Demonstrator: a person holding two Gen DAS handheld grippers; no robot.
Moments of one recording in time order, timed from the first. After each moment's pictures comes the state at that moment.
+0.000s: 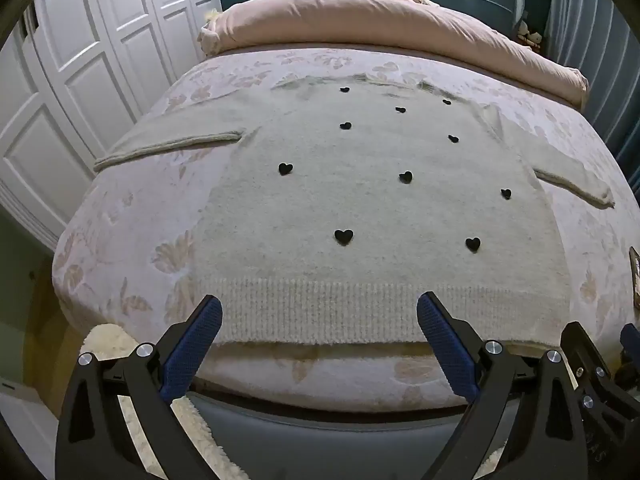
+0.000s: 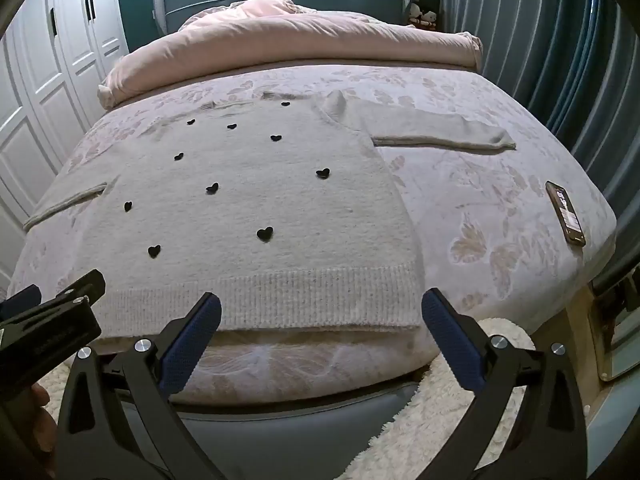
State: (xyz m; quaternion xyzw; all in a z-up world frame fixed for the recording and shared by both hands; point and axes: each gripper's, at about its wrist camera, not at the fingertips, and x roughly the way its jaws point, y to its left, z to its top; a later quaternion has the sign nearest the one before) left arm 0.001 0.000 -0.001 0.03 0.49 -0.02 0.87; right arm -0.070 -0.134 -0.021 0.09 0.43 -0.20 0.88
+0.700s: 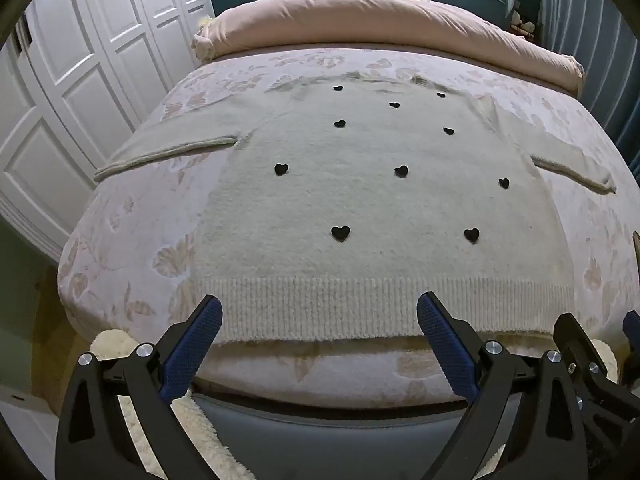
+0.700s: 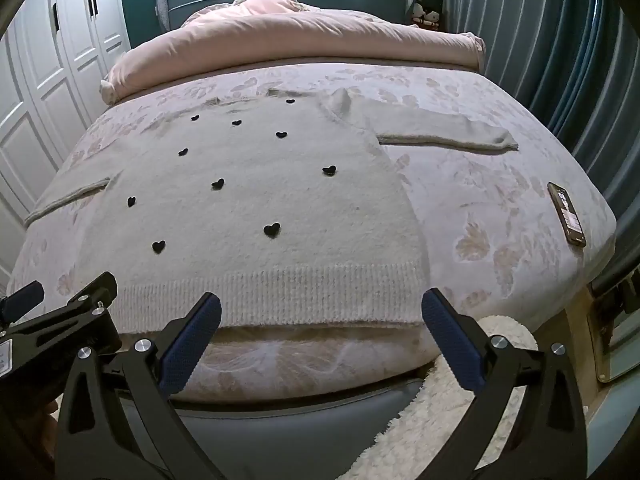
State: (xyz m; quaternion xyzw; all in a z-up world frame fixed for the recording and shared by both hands) left arm -0.004 -0.007 -0.002 0.05 0.49 -0.02 0.87; right arm -0.066 -0.127 -0.022 0.09 0.43 -0.20 0.87
